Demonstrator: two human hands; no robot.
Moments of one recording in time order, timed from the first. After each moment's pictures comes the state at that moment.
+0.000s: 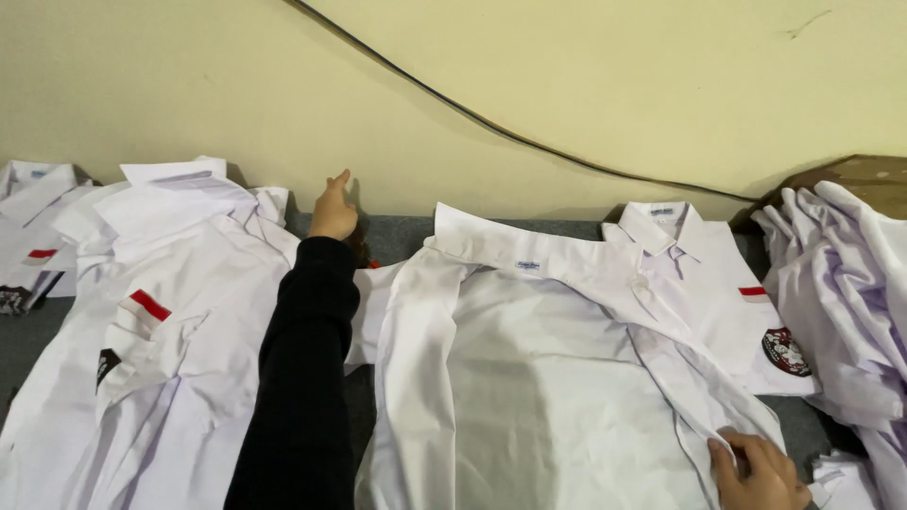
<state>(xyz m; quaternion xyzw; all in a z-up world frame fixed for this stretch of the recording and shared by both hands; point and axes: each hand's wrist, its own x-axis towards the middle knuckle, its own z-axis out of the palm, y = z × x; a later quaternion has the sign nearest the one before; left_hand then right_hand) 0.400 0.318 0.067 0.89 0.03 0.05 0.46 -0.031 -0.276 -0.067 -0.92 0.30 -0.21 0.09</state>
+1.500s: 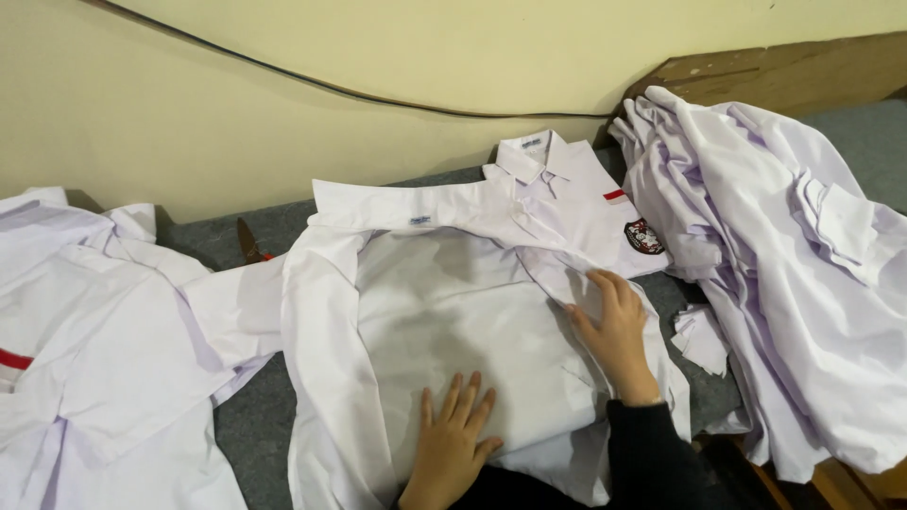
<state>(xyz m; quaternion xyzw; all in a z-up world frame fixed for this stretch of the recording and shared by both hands) -0.028 0.090 -0.052 0.89 -0.40 0.06 0.19 -0.003 -0.216 0.025 -0.92 0.13 -0.31 0.20</state>
